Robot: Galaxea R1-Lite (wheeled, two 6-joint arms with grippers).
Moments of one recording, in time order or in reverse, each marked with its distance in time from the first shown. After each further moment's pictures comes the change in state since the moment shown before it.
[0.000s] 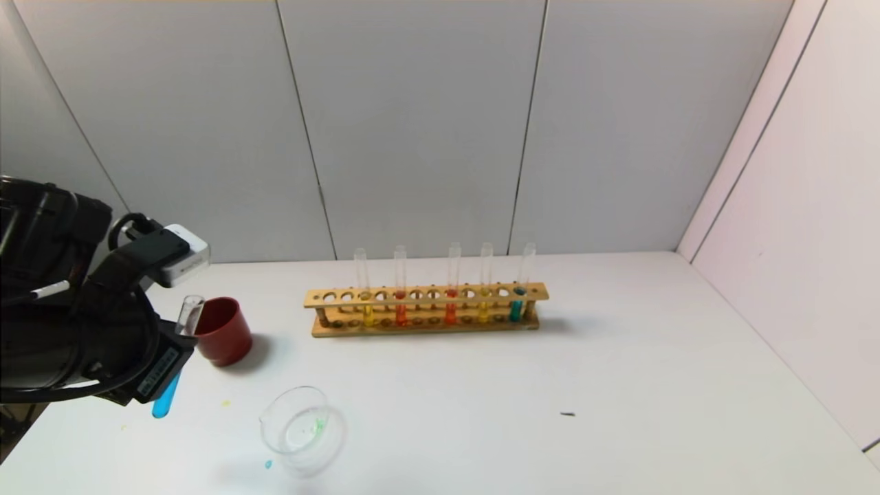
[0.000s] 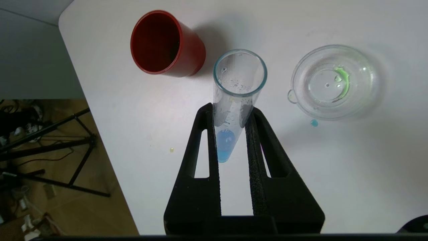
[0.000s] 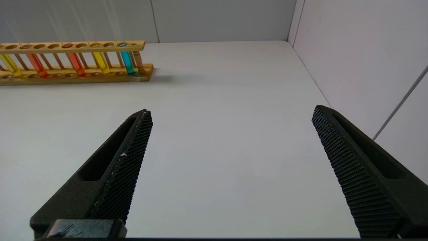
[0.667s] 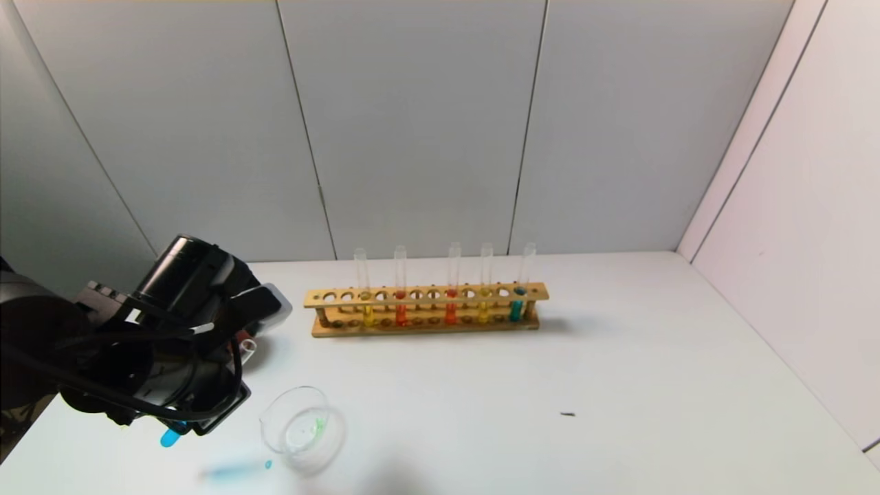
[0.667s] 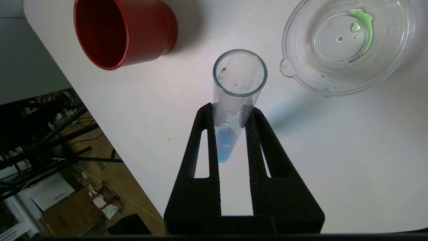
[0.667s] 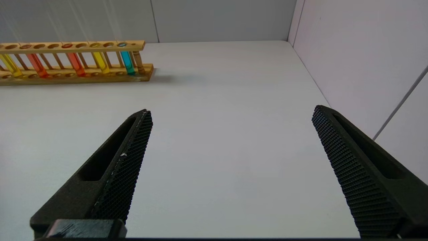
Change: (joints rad) left arm -0.154 0.220 0.029 0.000 0.176 0.039; right arm 0.000 0.000 0.000 0.000 0.000 0.000
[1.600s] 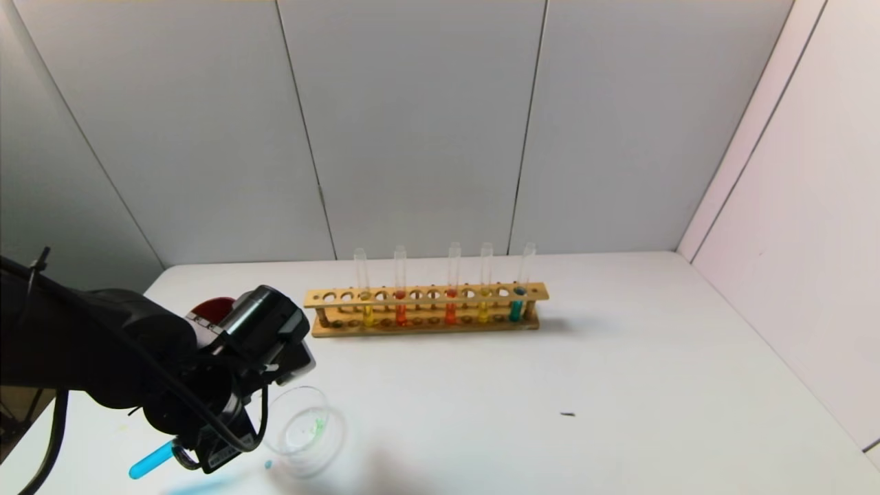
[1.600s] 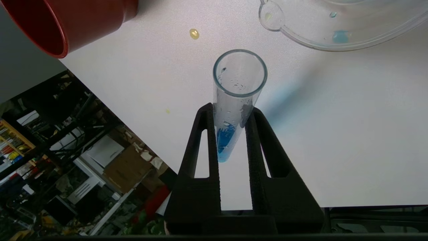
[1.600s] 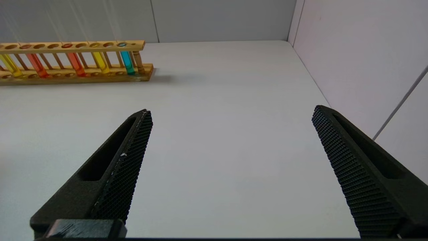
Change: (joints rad) left arm -0.078 0.181 0.006 0.101 0.156 0.017; right arm 0.000 0.000 0.000 0.000 0.000 0.000
